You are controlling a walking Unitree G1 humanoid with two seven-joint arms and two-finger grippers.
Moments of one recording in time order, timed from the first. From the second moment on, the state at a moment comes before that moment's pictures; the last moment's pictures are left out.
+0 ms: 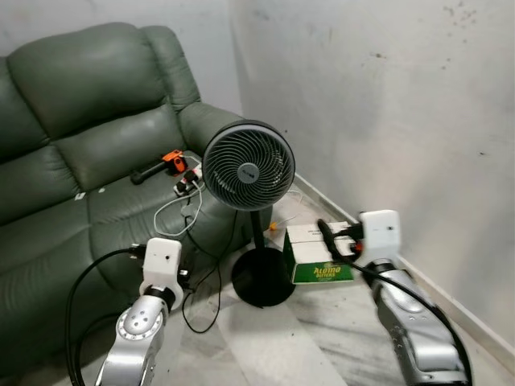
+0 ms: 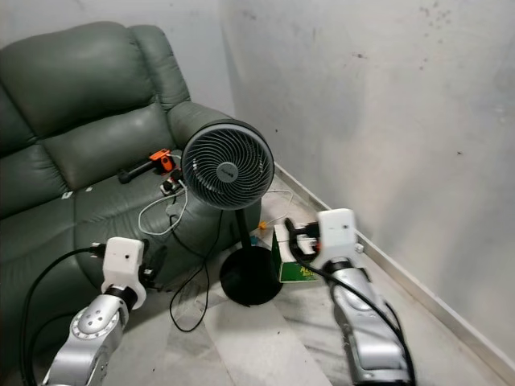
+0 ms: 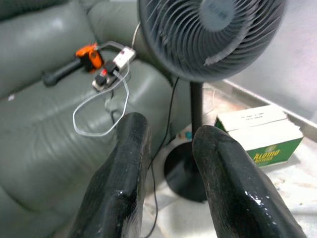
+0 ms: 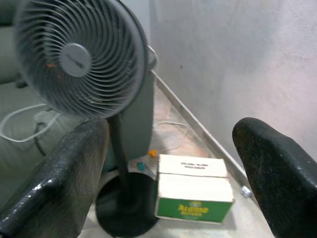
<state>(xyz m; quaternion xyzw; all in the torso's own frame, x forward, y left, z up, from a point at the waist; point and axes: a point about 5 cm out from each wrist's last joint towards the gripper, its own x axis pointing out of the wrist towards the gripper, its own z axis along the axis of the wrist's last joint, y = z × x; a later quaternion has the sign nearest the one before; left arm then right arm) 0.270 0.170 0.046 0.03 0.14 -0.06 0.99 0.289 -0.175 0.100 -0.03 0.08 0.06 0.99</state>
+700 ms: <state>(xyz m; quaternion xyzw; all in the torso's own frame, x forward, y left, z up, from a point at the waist) 0.266 0.223 -0.013 0.02 0.28 0.01 0.96 0.293 -0.249 0.032 -0.02 0.19 -0.10 0.98</state>
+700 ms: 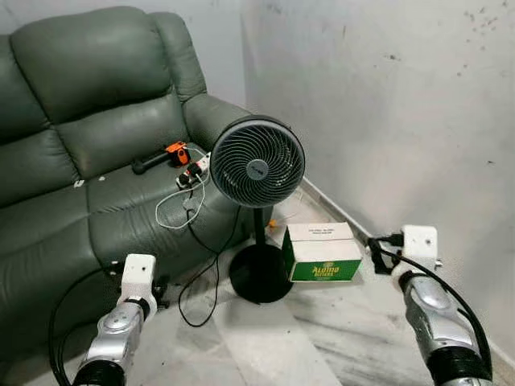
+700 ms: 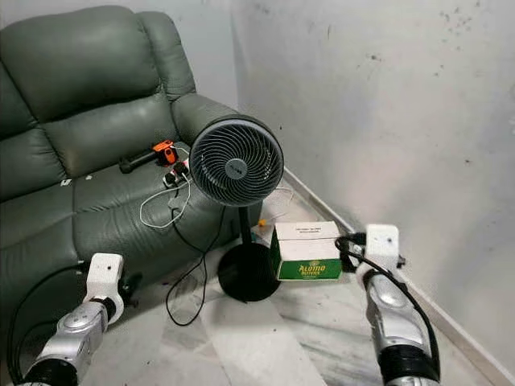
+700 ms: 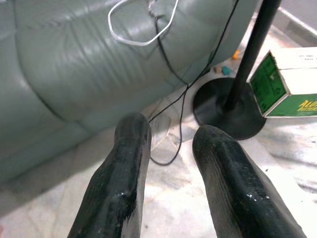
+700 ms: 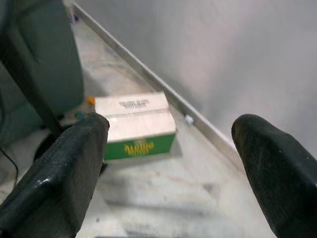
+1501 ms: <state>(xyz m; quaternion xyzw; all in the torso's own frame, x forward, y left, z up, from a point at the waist) 0.156 0.215 -0.092 0.01 0.51 0.02 0.86 0.181 -0.238 -0.076 -0.07 0.47 -0.05 0.88</state>
